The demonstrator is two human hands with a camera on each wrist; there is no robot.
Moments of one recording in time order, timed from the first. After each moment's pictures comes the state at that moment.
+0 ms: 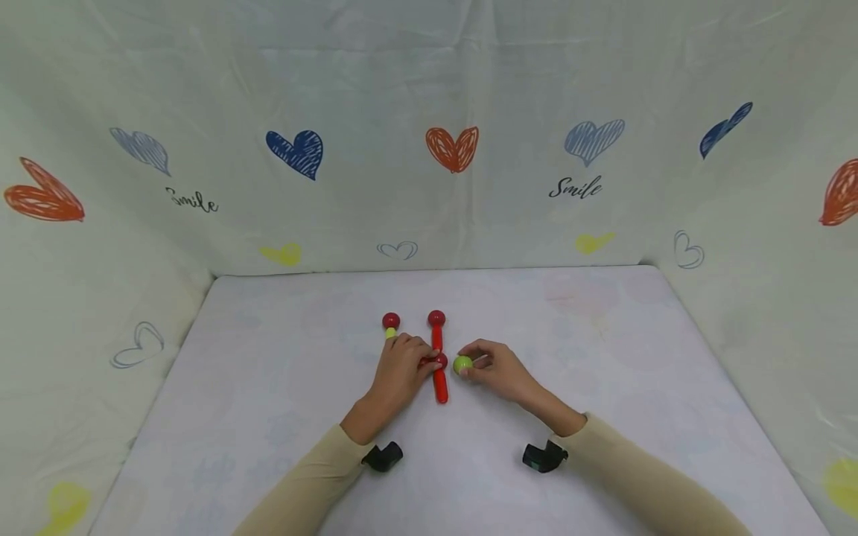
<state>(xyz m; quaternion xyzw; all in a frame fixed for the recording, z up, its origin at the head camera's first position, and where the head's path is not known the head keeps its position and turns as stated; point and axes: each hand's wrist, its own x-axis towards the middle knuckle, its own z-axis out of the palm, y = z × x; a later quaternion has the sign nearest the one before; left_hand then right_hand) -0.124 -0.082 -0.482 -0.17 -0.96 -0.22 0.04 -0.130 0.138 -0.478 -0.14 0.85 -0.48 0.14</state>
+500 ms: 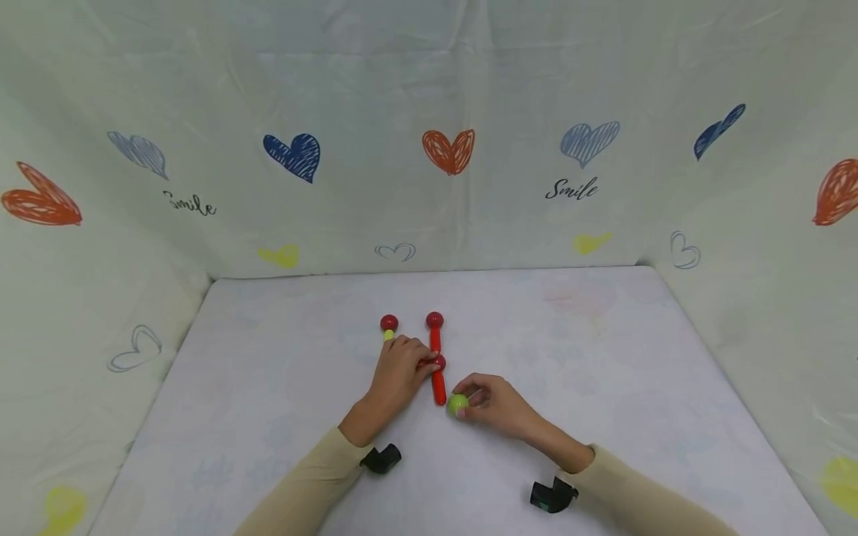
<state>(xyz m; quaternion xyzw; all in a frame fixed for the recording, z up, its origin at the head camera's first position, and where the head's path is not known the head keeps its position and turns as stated) -0.122 -0.081 -0.481 -0.16 -0.96 -0.21 0.04 -0.087 0.137 -0.482 -0.17 0.82 -0.52 0.20</state>
